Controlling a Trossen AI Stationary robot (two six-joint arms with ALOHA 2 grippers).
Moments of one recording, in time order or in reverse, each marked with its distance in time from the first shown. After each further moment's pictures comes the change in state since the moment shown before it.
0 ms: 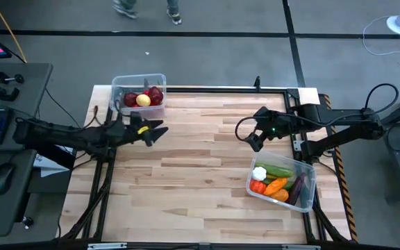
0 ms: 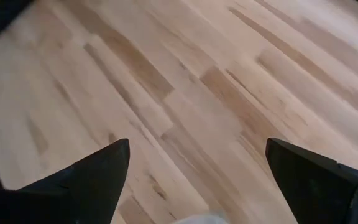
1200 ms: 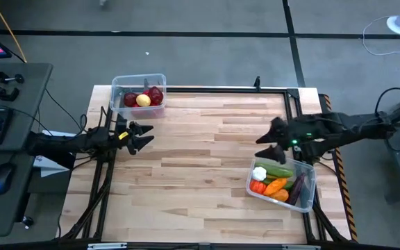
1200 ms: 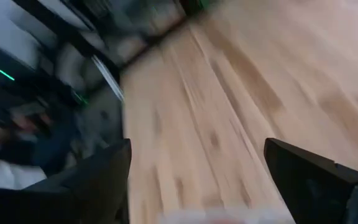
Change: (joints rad) left arm 0.001 -0.615 -0.302 -0.146 0.126 0.155; right arm 0.118 -0.330 -0.277 0.369 -0.216 -0.080
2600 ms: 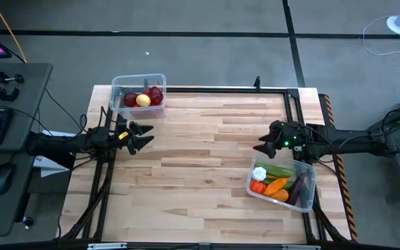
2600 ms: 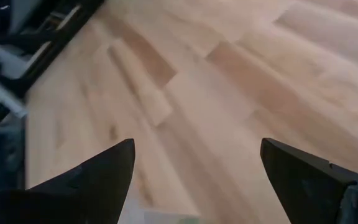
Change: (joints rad) left arm 0.000 0.000 0.001 -0.001 0.000 0.000; right arm -0.263 -0.318 -0.603 0.239 0.031 0.004
